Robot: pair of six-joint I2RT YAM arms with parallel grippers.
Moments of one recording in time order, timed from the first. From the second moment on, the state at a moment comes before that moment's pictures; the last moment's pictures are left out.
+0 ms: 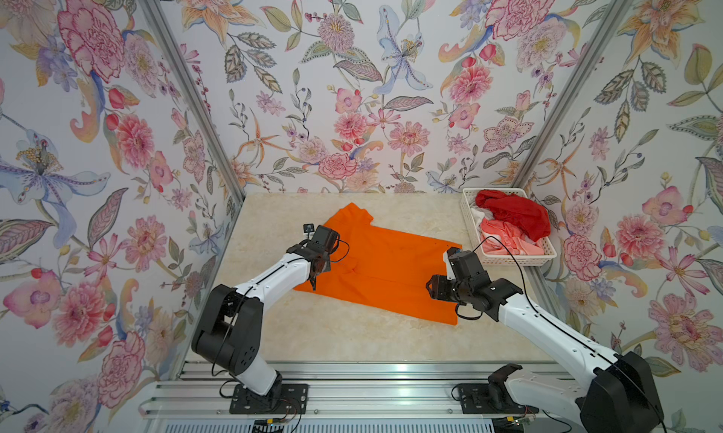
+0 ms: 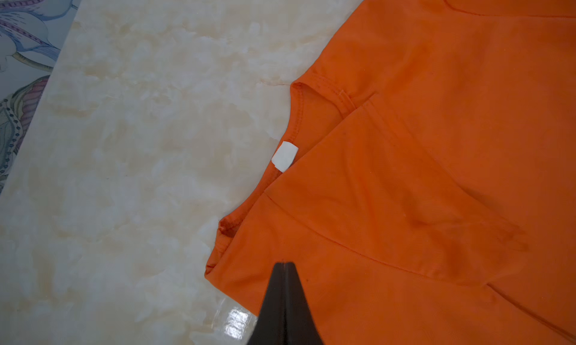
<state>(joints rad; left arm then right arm) -0.39 1.63 1.08 -0.55 -0.43 -0.48 0.50 1.16 0.75 -0.53 -0.02 0.54</state>
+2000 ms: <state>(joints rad) -0.43 1.01 0.90 -0.91 -0.40 -0.72 0.40 1.19 0.91 -0.69 -0.04 0.47</state>
